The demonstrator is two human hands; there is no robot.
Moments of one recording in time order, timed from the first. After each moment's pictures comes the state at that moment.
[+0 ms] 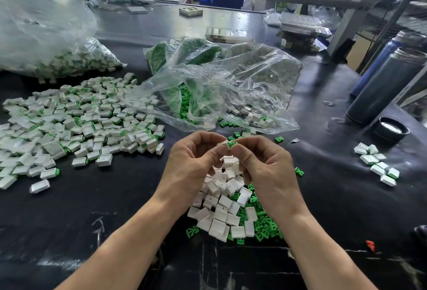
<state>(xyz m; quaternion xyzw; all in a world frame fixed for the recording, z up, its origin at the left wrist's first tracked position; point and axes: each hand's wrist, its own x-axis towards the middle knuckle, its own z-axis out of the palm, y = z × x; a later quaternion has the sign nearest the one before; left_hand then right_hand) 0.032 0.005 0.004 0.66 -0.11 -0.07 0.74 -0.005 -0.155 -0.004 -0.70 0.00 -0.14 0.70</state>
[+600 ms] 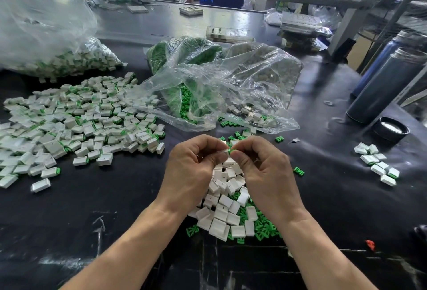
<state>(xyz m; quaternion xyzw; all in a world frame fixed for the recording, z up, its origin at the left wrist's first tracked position) 0.026 0.002 0.003 0.73 -0.14 0.01 0.66 -0.008 -0.155 -0.002 -0.84 -0.02 -0.21 0.50</state>
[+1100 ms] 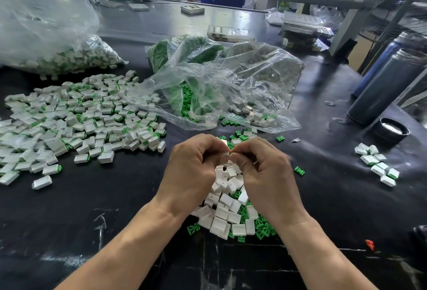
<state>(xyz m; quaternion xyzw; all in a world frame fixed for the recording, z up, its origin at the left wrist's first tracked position) 0.026 0.004 0.002 0.78 -0.17 0.05 0.60 -0.011 -0.151 0.000 -0.86 -0.04 -0.25 0.44</state>
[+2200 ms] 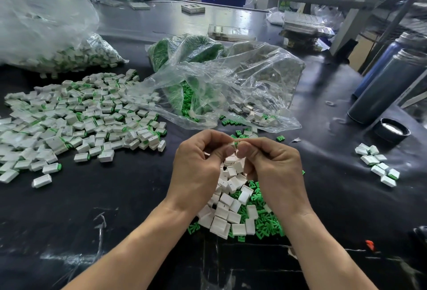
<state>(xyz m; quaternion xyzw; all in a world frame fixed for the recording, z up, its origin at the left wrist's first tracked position) 0.021 -0.010 0.006 0.72 -0.12 0.04 0.68 -0.007 -0.154 0.004 -0.71 0.04 -0.17 0.69</state>
